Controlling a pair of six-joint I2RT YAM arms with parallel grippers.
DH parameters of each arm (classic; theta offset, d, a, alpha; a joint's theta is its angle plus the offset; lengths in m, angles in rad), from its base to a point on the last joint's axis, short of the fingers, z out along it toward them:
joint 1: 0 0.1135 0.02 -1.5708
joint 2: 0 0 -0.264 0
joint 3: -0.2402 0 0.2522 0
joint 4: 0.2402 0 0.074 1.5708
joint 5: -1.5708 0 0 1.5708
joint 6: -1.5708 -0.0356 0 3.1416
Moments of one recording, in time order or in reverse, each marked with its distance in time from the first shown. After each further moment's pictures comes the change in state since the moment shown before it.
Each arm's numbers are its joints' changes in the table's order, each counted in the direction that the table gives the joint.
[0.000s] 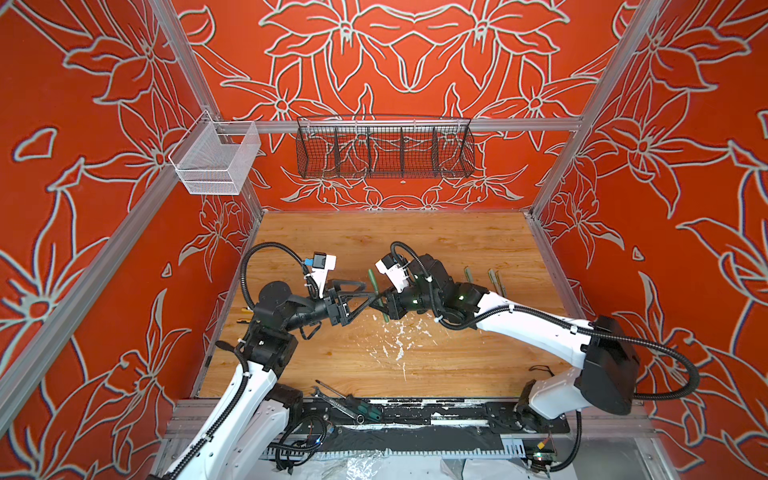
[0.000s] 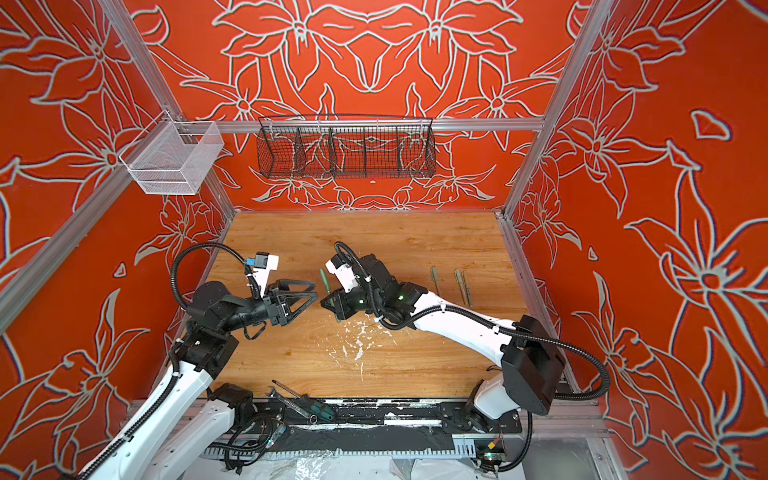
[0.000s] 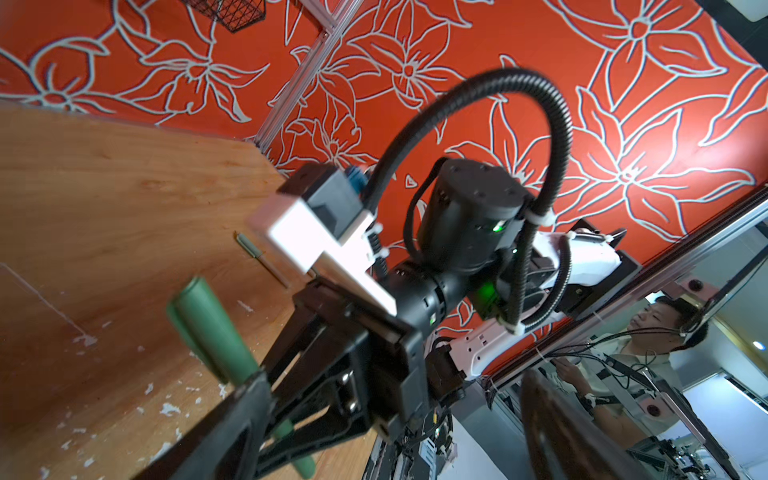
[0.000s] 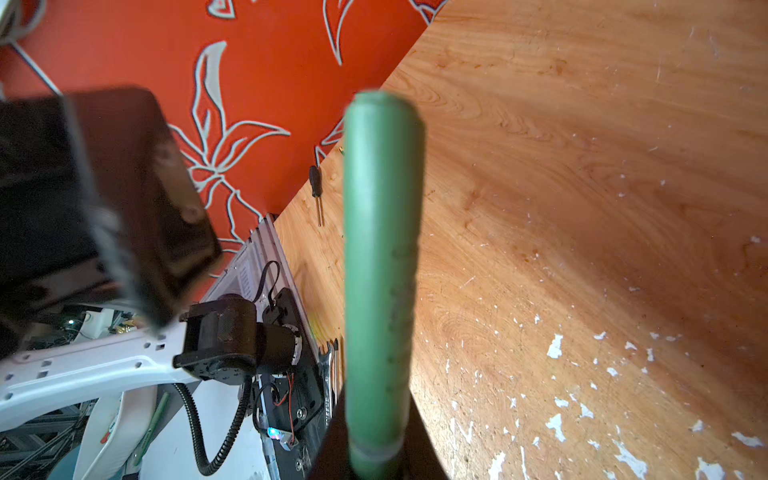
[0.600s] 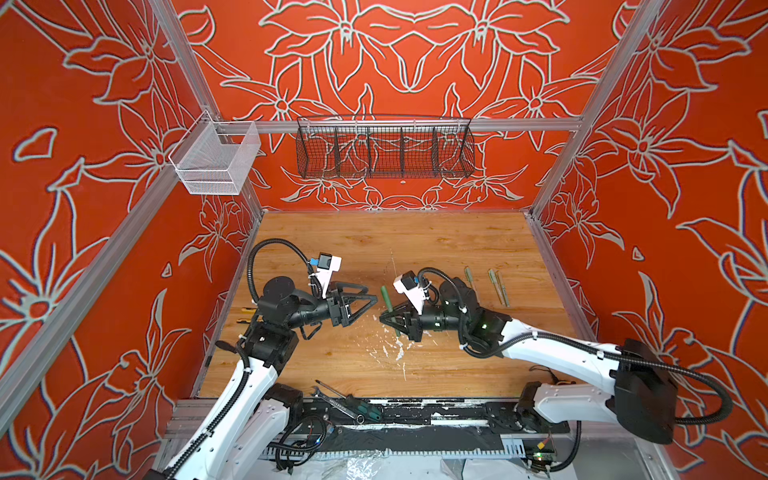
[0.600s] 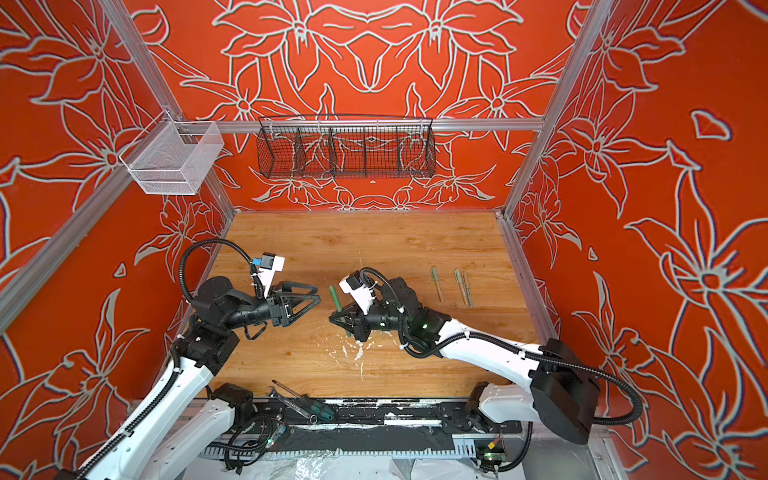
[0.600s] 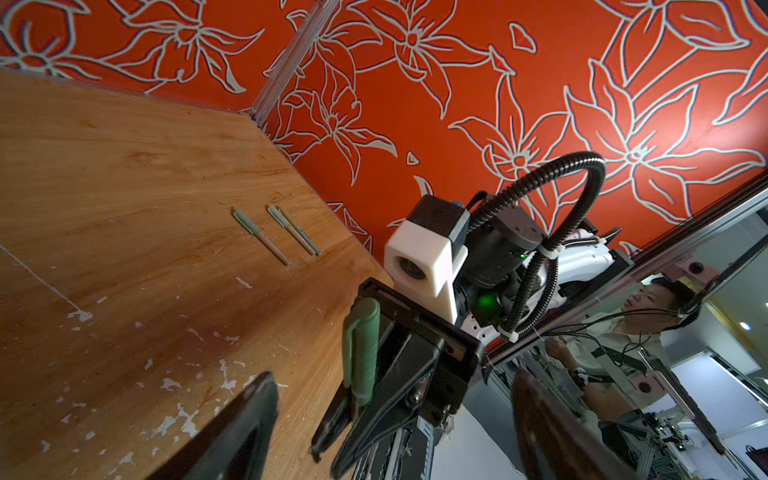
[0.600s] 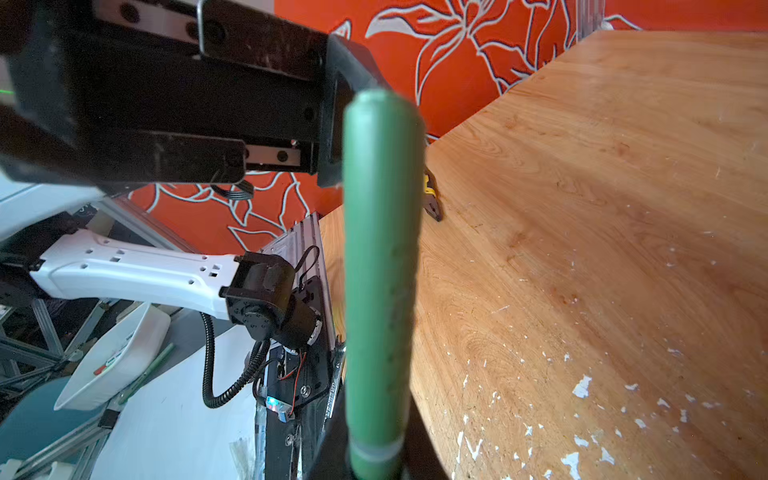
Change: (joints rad) left arm -0.006 0.027 -0.013 0.089 -0.056 -0.065; right arm 0.000 -0.230 0.364 -0.414 0.108 0.140
